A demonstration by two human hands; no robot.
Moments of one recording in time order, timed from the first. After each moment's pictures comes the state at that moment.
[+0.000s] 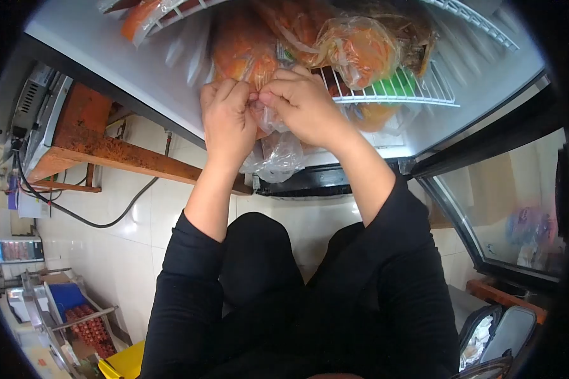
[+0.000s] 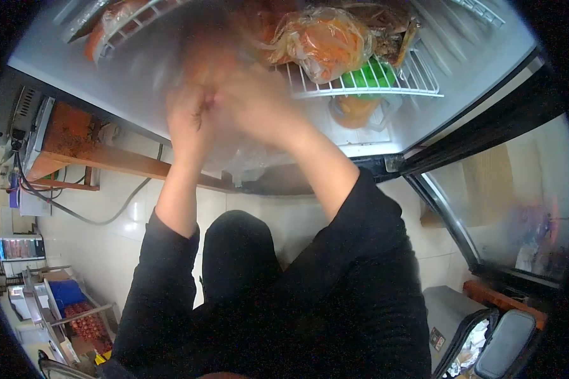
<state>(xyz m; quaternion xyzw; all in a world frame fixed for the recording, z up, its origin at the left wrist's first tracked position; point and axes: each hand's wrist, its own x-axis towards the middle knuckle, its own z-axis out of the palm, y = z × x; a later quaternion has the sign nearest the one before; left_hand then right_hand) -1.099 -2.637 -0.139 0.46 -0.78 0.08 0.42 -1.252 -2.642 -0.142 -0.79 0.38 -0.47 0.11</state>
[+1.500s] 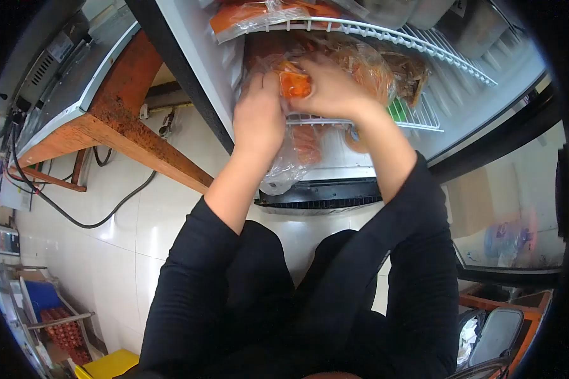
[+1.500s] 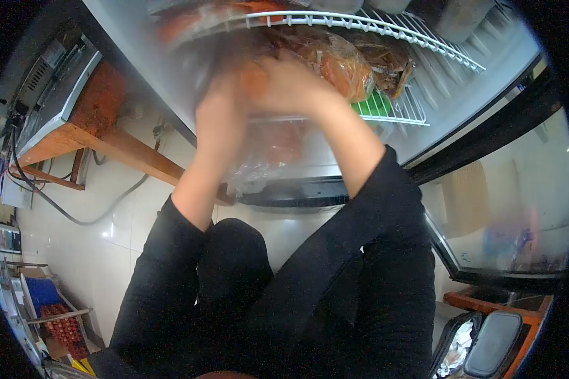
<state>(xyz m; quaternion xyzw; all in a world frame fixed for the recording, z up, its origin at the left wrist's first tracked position) -1.100 -2.628 -0.109 0.51 -0.75 0.03 0.43 -1.249 -2.656 -0.070 -0.81 0.52 -0.25 0.05</state>
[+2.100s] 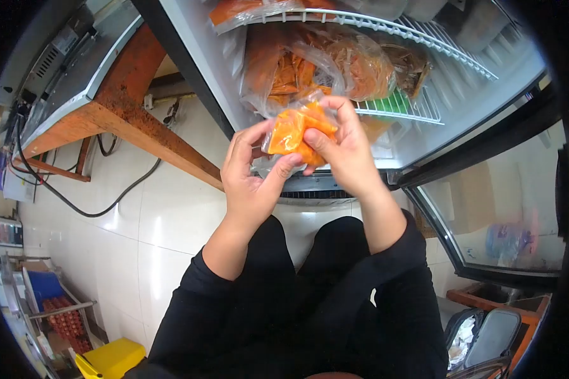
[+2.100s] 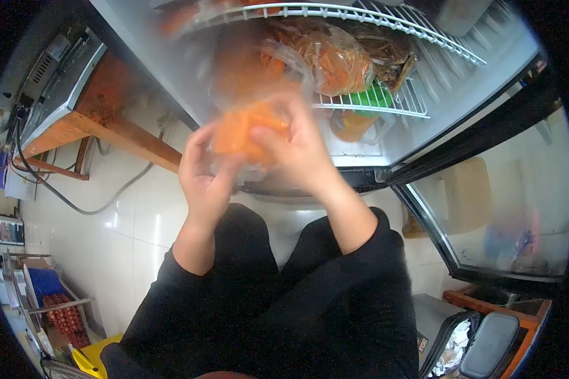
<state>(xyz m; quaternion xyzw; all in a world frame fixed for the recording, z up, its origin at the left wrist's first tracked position) -1.083 -2.530 -0.122 0.38 -0.63 -0.26 0.62 -1.244 -2.544 -0.095 -0.53 0.31 -0.53 0.59</state>
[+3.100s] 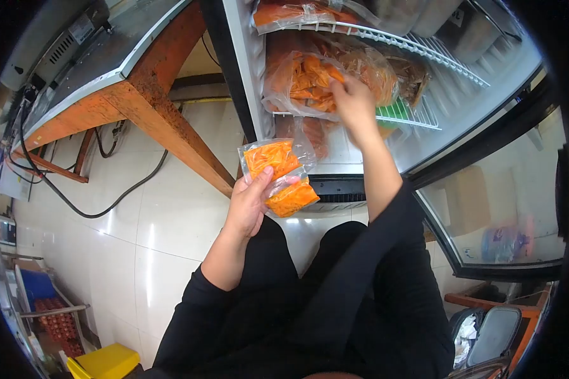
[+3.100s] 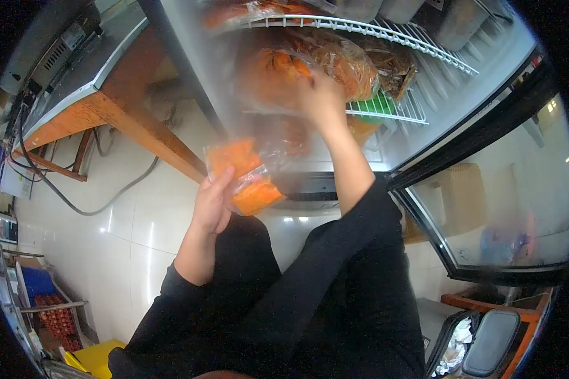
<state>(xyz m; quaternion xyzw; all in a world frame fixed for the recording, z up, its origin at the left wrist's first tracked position) -1.037 -2.492 -0.145 0.29 -0.31 -0.73 0.53 -1.247 -2.628 -0.097 -0.64 0.64 -0.41 0.13</state>
